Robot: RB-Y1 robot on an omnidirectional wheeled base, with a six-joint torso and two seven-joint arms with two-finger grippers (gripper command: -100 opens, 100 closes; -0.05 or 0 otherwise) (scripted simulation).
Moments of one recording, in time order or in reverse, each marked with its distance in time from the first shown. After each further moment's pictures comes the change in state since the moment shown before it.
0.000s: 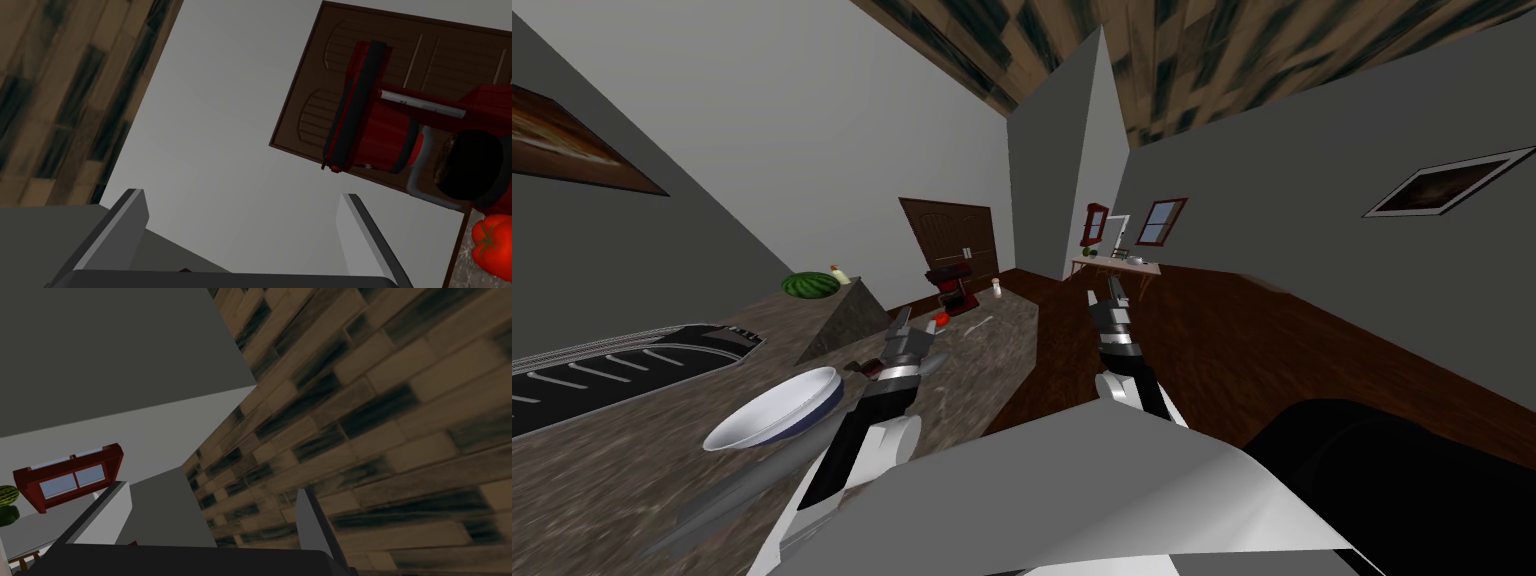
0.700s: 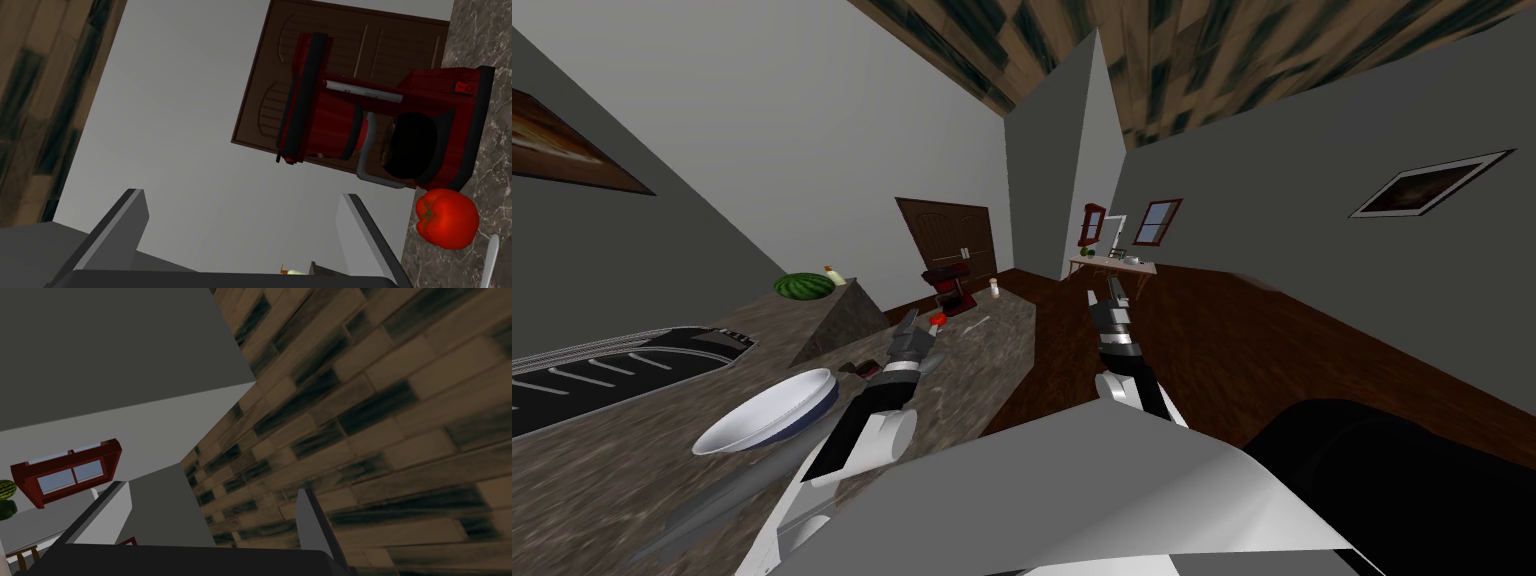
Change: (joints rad) left arm -0.047 0.037 0.036 0.022 0.018 0.178 0.010; right arm 0.000 0.000 0.000 0.000 0.000 0.000 0.000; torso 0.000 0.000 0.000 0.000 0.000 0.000
